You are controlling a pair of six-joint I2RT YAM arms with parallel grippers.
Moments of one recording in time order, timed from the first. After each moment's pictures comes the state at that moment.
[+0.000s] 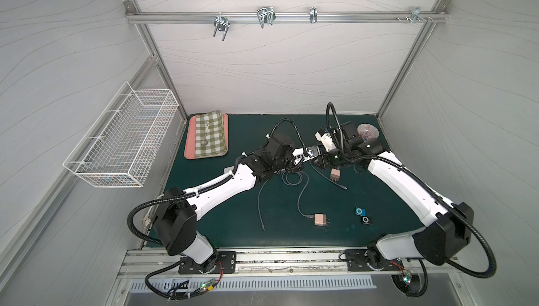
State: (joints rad) left arm -0.79 1.55 1.22 -0.16 0.12 0.69; right arm 0.50 1.39 1.32 -0.87 -0.35 0.23
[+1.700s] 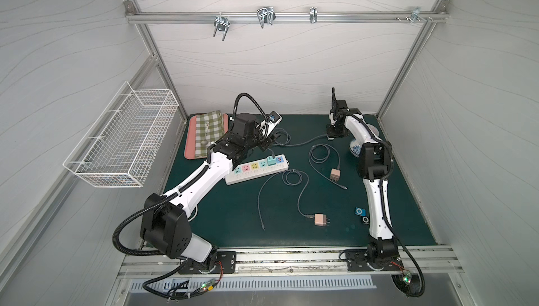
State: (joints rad) left arm -0.45 1.48 1.27 -0.24 0.18 0.41; right arm 0.17 2.52 2.33 -1.03 0.03 0.01
